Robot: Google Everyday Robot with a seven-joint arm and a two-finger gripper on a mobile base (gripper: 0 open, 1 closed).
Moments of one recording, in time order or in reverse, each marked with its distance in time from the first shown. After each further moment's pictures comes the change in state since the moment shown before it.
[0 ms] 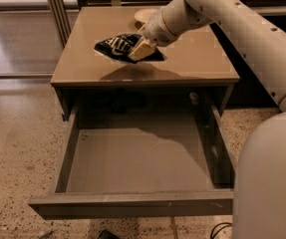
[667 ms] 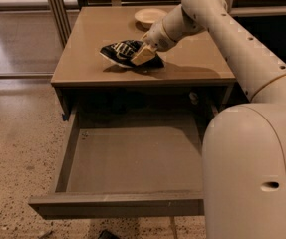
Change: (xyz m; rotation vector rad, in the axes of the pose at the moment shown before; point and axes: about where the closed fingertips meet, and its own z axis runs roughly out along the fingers) arm 0.045 -0.023 0.042 -0.066 0.013 0.082
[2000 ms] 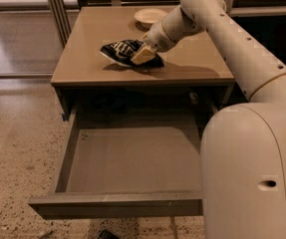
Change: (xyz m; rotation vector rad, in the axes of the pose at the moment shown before) arm -0.002 -0.001 -0.001 -0.002 0.000 0.001
